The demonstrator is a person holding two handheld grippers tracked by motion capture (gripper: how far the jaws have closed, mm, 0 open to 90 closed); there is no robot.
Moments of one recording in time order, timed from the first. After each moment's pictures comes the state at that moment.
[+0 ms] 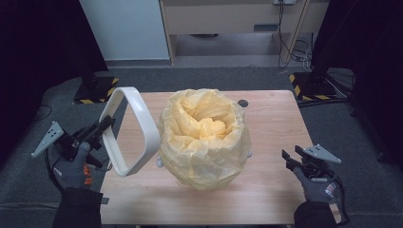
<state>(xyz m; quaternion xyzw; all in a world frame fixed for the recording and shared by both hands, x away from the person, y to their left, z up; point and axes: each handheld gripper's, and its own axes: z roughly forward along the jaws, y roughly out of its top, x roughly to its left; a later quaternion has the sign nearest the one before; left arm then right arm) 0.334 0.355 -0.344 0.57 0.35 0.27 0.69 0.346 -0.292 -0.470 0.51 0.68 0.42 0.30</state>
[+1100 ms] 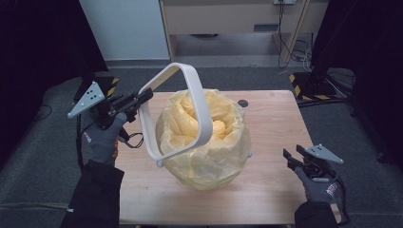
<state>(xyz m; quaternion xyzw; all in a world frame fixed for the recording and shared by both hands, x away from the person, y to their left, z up) 0.374 0.254 -0.264 0.64 0.26 0.24 0.68 0.346 -0.295 -0.468 0.51 0.68 0.43 0.31</state>
